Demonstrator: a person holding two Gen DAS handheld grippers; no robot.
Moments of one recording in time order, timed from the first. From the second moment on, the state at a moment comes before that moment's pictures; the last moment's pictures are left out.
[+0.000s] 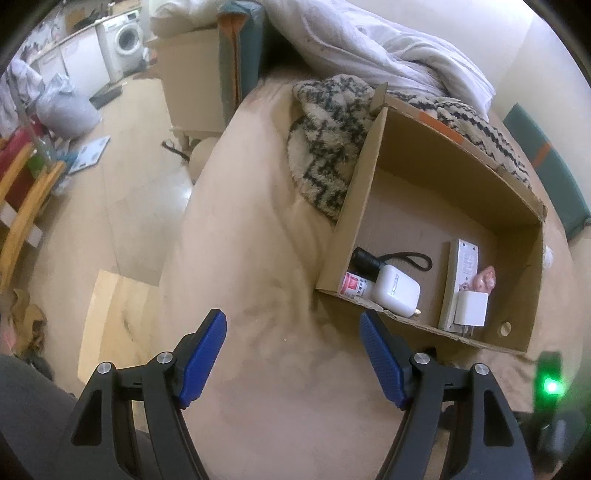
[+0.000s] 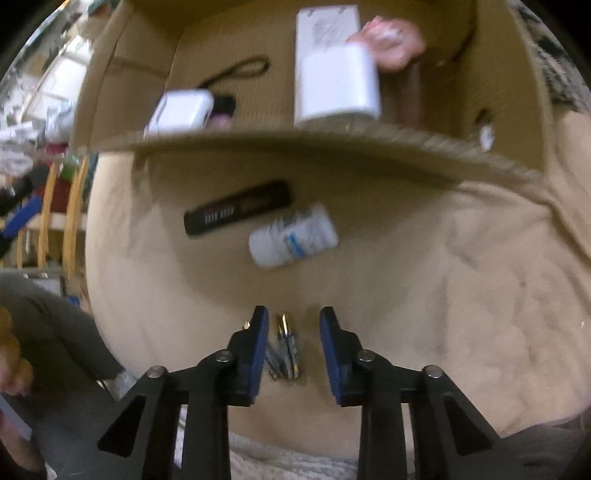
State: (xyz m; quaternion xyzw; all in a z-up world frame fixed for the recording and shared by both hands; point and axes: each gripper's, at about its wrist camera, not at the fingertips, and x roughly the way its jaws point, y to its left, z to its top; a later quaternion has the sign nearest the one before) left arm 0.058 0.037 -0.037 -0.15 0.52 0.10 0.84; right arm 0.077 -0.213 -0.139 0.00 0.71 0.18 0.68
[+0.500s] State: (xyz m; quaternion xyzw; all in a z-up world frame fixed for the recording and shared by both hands) left arm 0.058 0.032 -0.038 -0.15 0.52 0.10 0.83; right arm 0.055 -0.176 -0.145 -0.12 0.70 0.18 0.68
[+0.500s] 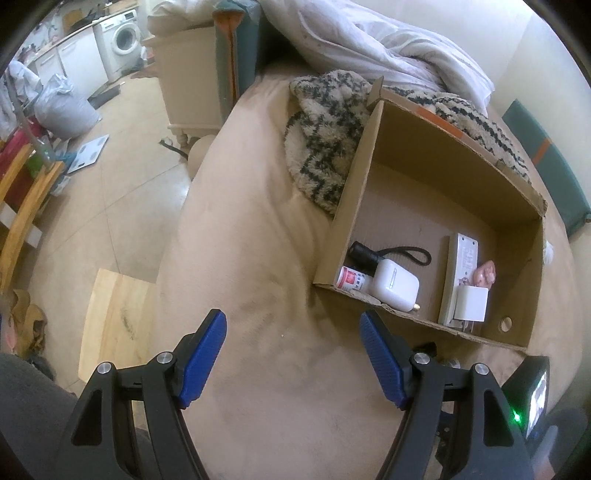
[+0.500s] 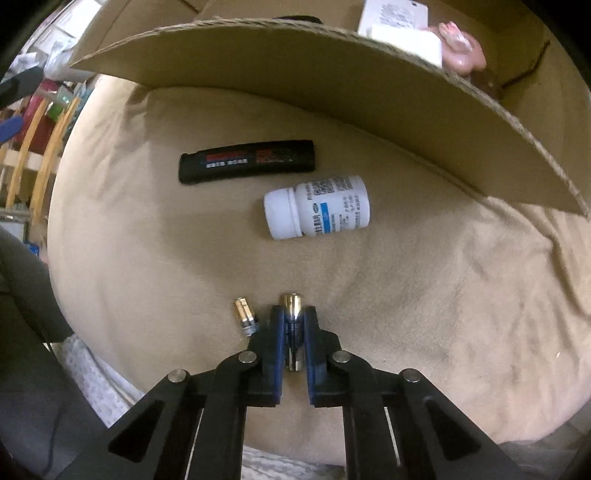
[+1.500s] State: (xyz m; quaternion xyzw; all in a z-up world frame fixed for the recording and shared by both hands) left arm 0.060 0.024 -0.051 -0.11 0.53 0.11 0.83; right arm 0.079 -0.252 0.051 0.01 0.39 0.25 0.89
